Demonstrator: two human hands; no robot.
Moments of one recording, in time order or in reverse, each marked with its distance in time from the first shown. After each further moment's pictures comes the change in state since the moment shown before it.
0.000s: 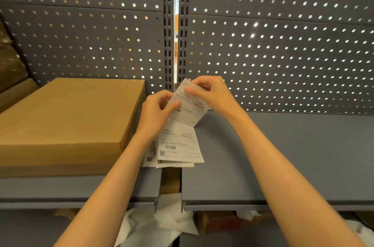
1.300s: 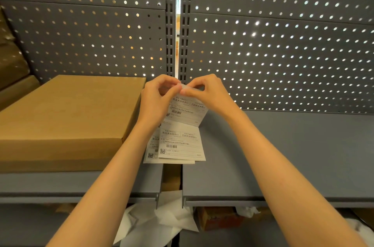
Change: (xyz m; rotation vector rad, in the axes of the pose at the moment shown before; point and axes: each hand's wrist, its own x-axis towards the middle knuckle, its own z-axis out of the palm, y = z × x) left_hand 0.012 0.014 -0.004 -0.025 0.129 0.087; right_hand 0.001 -0.006 0.008 -0.148 -0.060 -0.057
